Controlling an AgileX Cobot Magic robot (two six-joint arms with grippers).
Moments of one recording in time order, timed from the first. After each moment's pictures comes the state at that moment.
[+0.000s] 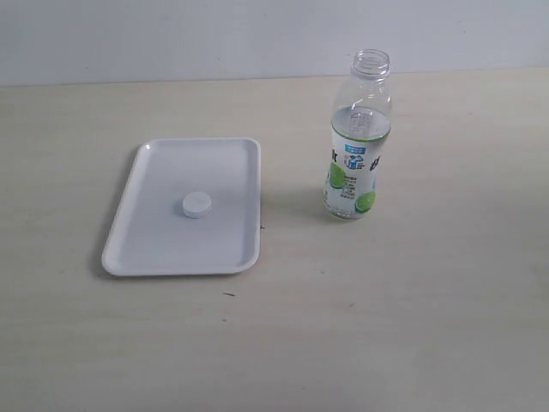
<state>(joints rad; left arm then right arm) -0.49 0.01 0.00 0.07 0.13 -0.11 -0.02 0.00 -0.03 -0.23 0.35 0.15</state>
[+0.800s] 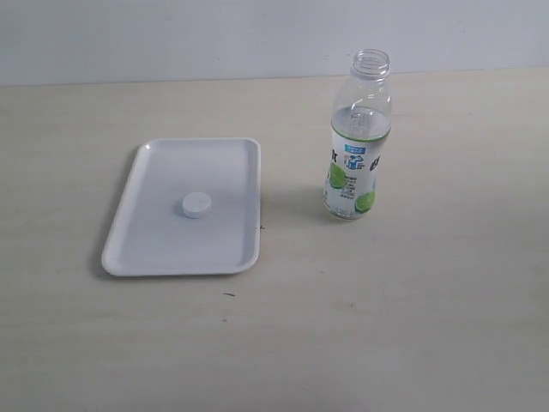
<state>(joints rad) -0.49 0.01 0.00 0.07 0.13 -0.11 -0.02 0.00 -0.01 0.07 0.28 -0.14</state>
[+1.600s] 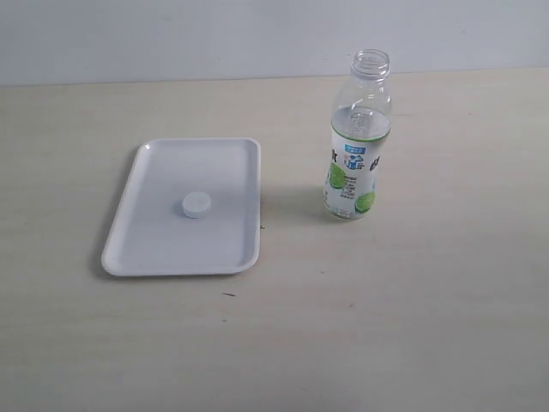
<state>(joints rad) -0.49 0.01 0.00 0.07 0.13 -0.09 -0.02 0.00 -0.01 0.07 0.28 -0.14</state>
